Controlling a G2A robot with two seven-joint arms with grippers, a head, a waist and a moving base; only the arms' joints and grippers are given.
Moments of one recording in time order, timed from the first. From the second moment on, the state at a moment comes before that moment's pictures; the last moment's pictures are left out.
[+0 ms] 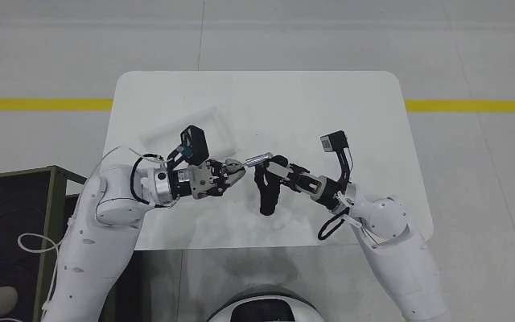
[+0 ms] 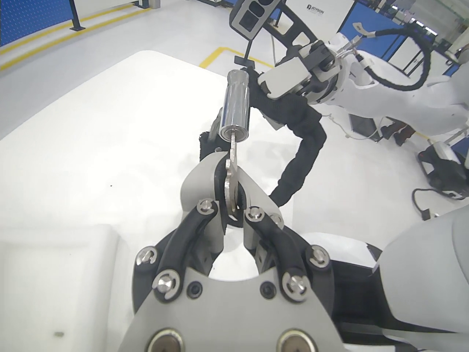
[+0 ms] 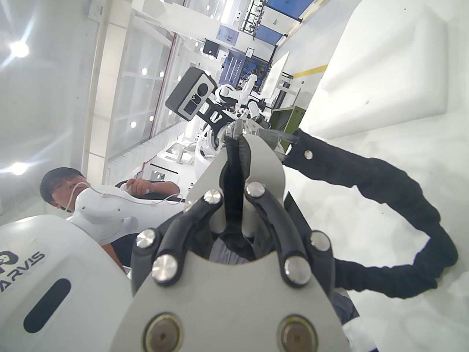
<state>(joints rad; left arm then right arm) 1.36 -1.07 -1.44 -1.92 0.57 -0.88 -0.72 -1.40 -1.25 1.24 -1.83 0.15 -0.31 0.77</state>
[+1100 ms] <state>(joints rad) 1.52 -1.06 -1.42 -2.02 1.79 -0.71 0.18 -1.39 -1.23 1.23 -1.83 0.16 -0.29 0.76</state>
